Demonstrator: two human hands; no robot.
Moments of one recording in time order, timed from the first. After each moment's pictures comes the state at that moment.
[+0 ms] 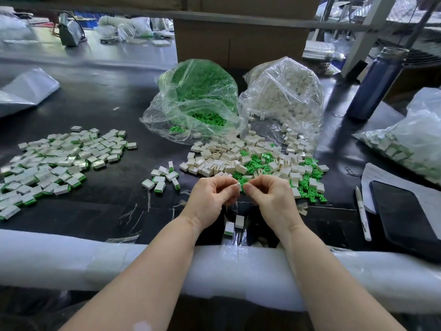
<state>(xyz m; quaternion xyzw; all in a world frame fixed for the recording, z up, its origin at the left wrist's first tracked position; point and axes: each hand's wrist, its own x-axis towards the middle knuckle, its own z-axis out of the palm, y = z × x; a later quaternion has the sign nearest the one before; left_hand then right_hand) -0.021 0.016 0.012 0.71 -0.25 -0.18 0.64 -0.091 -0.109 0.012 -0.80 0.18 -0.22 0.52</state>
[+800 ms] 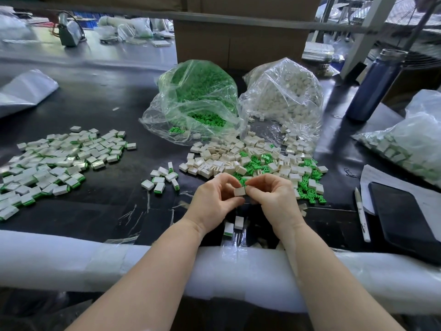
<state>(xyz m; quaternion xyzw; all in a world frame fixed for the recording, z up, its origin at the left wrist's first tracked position) -0.023 0.014 0.006 0.77 -0.30 -0.12 0.55 -0.094 -0.109 0.018 -0.72 0.19 -0.21 0.63</state>
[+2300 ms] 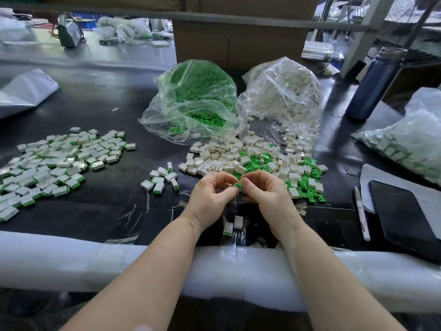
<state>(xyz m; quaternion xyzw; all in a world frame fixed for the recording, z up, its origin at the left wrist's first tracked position) -0.025 0.013 0.017 0.73 -0.25 -0.14 0.62 -0.091 -0.107 0.014 -0.70 0.13 -0.19 0.68</state>
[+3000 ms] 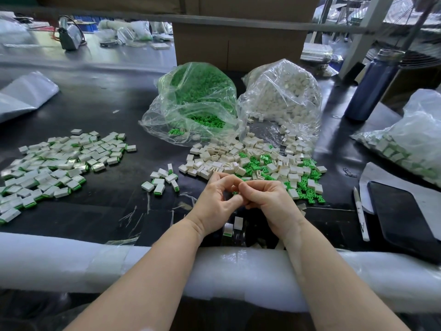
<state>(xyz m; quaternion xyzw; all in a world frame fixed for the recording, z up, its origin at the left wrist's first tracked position) -0.030 0.013 0.019 0.75 -0.33 -0.14 0.55 -0.097 -0.106 0.026 -0.66 0.12 -0.09 0.74</state>
